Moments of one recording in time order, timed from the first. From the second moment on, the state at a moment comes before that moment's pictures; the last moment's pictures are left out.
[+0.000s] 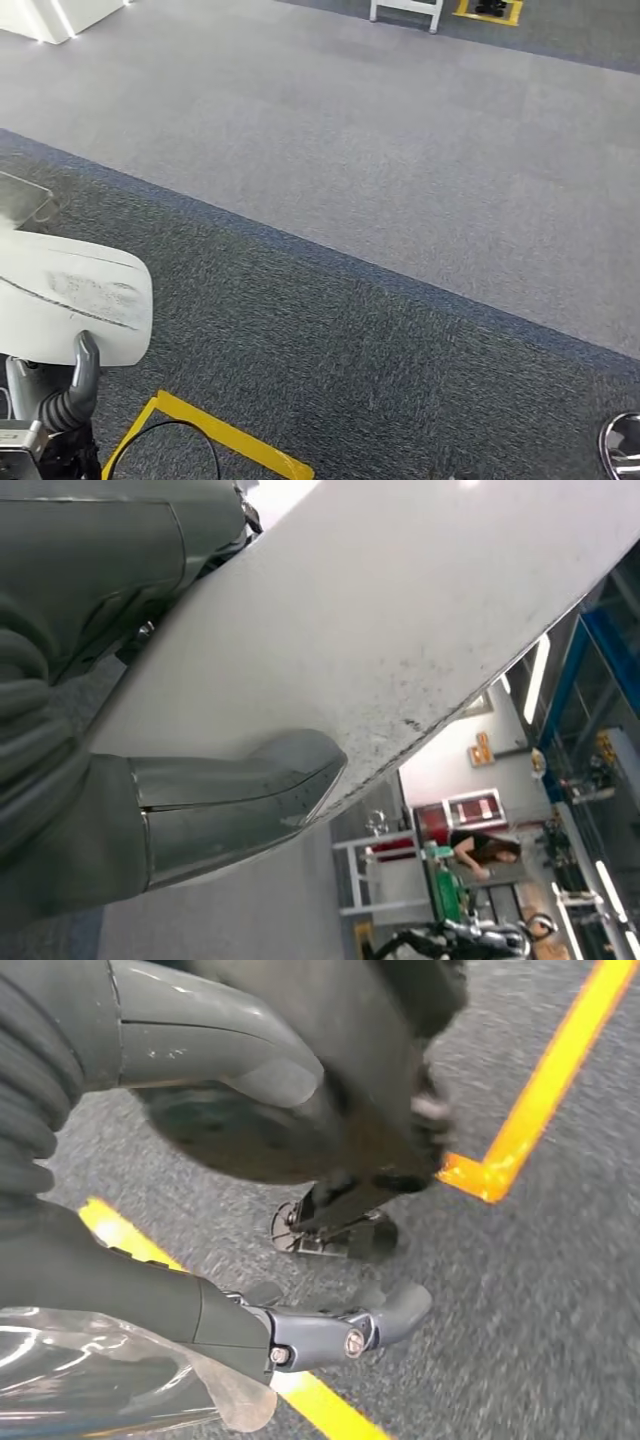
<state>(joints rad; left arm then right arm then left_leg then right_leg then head) 0.25 0.03 -0.13 -1.91 -0.05 0.33 -0.59 0.39 -0.11 0.28 -1.00 -0.37 -0.08 -0.02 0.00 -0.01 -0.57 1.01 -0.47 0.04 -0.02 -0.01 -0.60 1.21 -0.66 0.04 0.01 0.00</state>
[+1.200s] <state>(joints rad) 0.26 0.05 -0.14 -1.94 -0.05 0.34 -0.61 0.31 -0.26 0.65 -1.01 -0.70 -0.25 -0.12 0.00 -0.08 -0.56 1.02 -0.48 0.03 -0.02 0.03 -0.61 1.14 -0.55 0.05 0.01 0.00</state>
